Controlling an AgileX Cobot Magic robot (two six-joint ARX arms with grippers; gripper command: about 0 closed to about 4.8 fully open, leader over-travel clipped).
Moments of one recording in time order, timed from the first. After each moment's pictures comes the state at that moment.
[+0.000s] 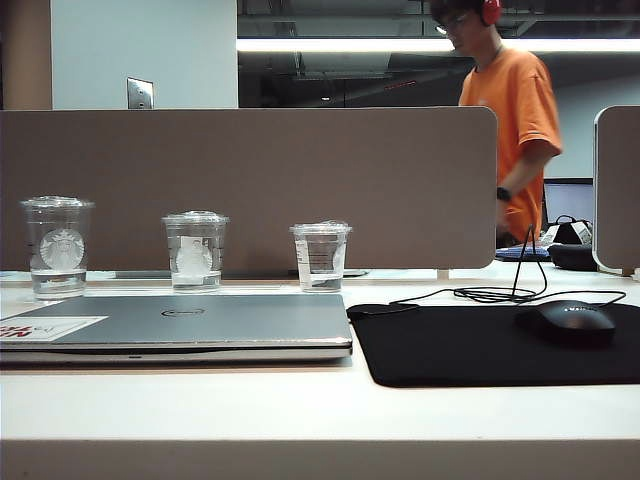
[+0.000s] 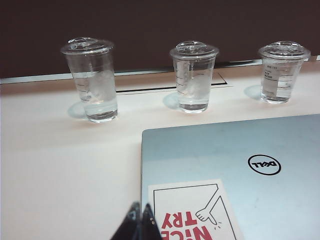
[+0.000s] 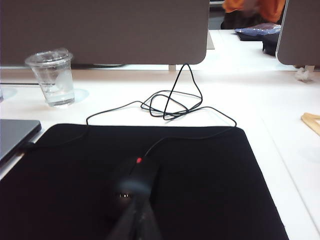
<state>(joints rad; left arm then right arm) -0.12 0.00 0.00 -0.03 -0.06 0.07 0.03 0.00 0.01 -0.04 -0.03 0.02</state>
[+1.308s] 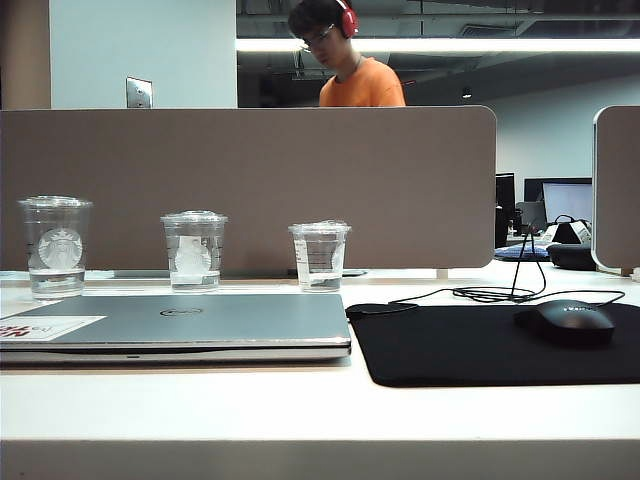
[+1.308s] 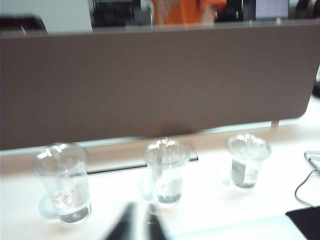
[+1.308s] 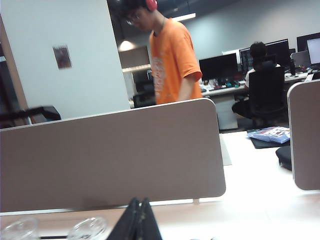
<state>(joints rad) -0.12 0.70 0.68 0.05 0.05 0.05 0.03 0.56 0.66 0.18 -0.03 0.18</state>
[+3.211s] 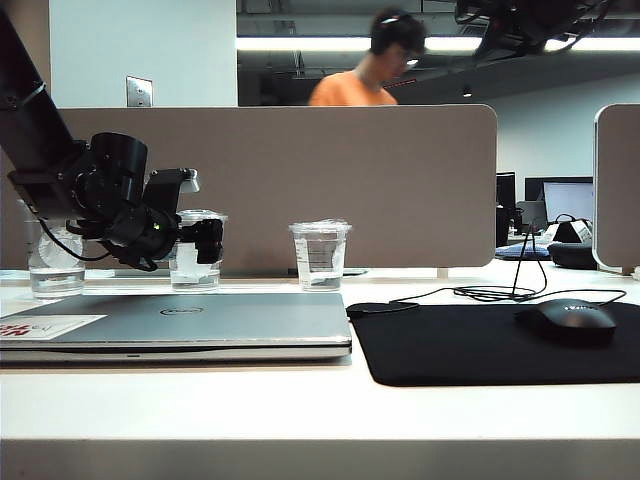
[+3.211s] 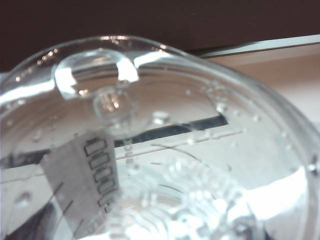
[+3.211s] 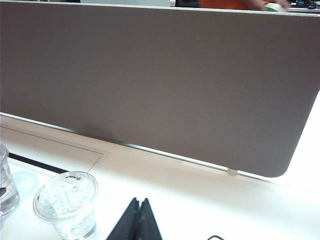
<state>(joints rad) -0.13 2.30 1.52 0.55 0.16 0.05 0.11 1.60 1.33 0.19 -0.19 -0.03</state>
